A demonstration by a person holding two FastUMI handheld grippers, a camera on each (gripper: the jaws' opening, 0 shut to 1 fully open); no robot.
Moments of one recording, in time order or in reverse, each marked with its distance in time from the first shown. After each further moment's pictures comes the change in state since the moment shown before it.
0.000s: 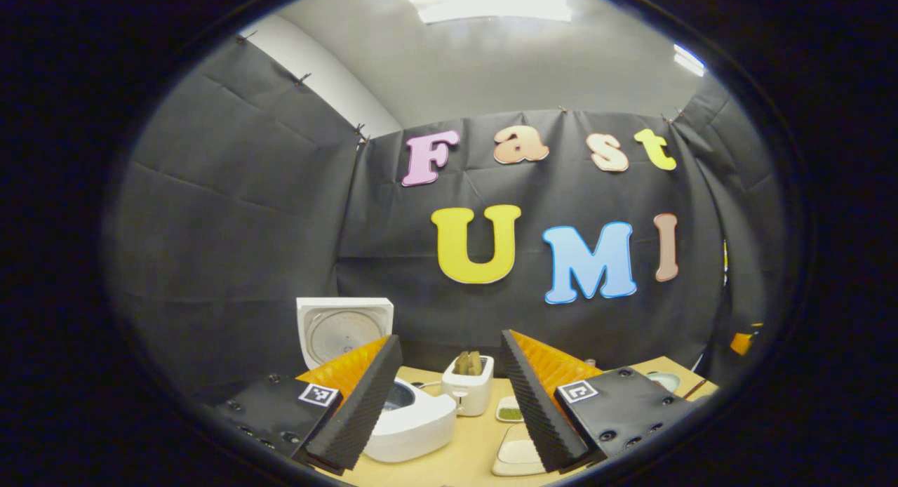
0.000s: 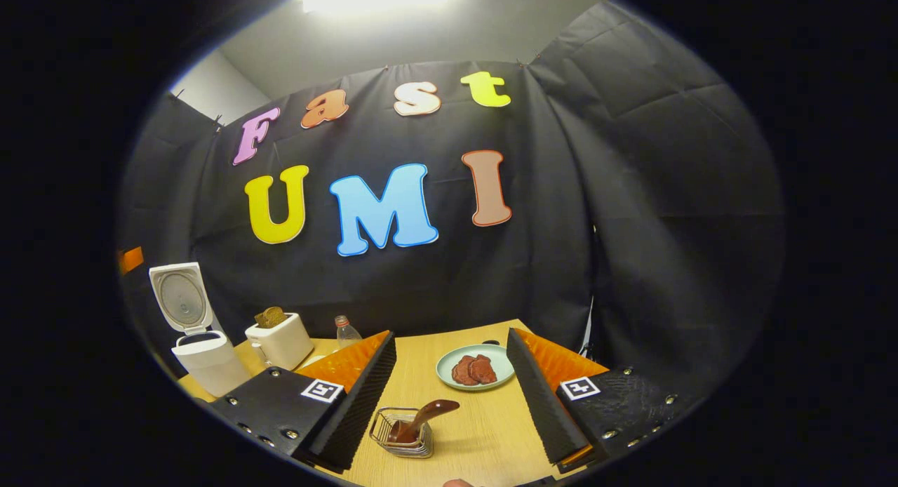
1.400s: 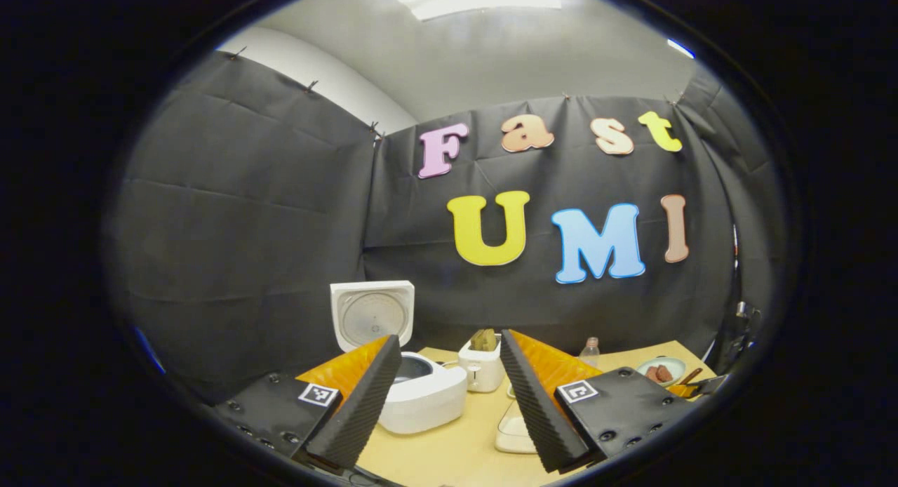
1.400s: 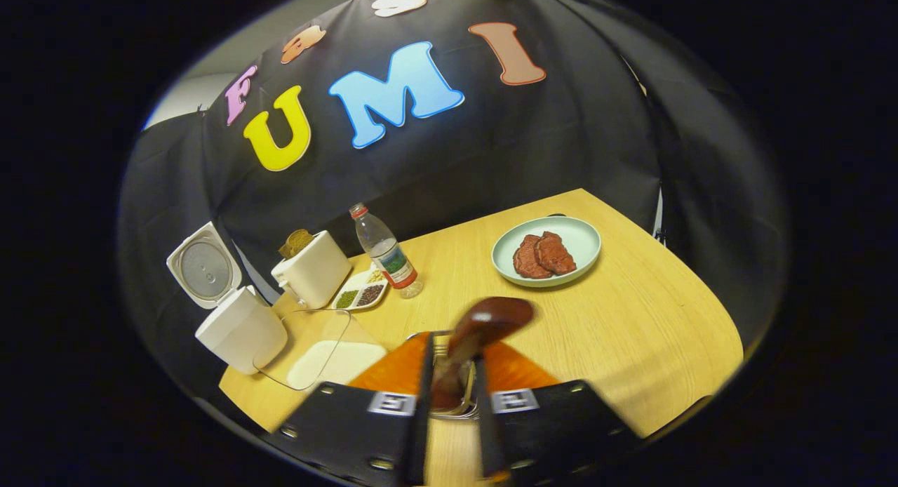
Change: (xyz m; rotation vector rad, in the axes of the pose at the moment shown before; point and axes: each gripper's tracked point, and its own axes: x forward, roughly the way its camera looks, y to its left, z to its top) left arm -0.072 -0.011 -0.008 0.052 0.069 0.112; right arm 0.062 0.042 -0.162 0.162 0.424 0.194
